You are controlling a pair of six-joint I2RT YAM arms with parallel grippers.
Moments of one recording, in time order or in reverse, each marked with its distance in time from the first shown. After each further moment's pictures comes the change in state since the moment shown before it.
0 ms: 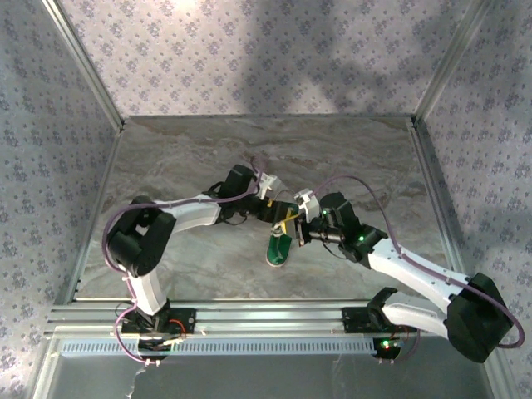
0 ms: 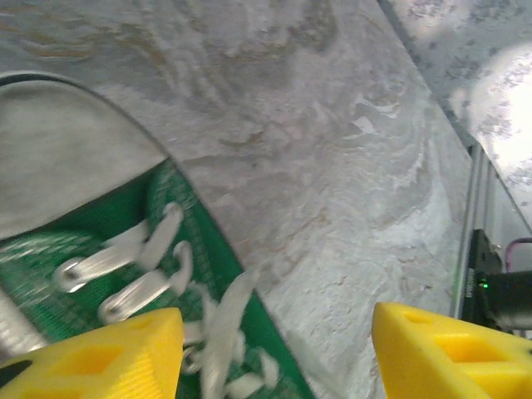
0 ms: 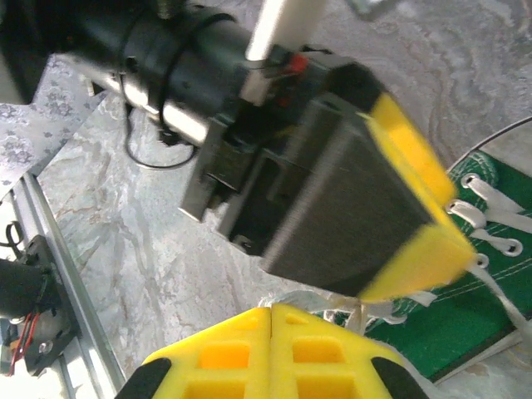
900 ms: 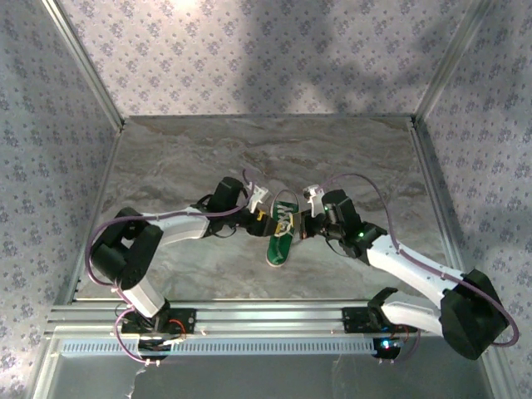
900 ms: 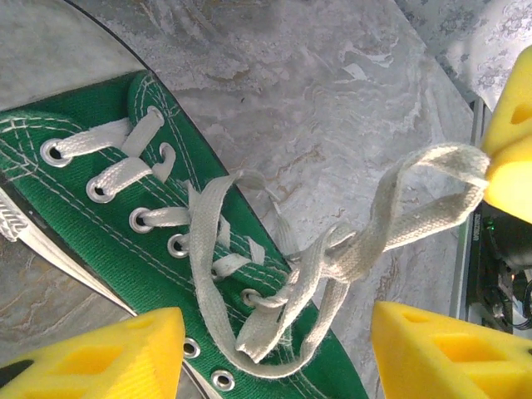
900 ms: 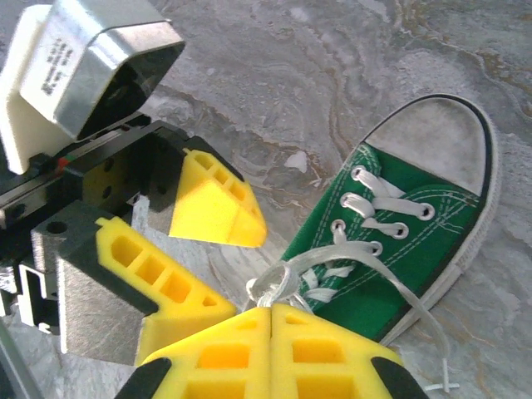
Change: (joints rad) left arm -0.010 -0.112 -0.169 0.036 0.027 0.102; right arm -0.060 0.036 0.000 -0.018 0.106 0.051
